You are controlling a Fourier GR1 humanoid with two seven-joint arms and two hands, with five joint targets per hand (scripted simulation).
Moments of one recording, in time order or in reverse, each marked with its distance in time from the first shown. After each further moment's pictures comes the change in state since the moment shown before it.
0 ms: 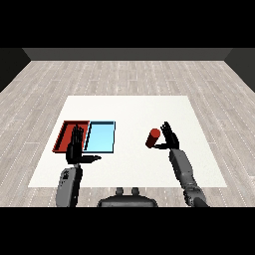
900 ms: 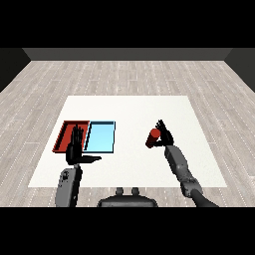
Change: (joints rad) left arm 0.006 0.004 -0.003 -0.007 -0.012 0.003 -0.008; right arm -0.142 0.018 -0.010 0.220 0.001 0.020 -0.055
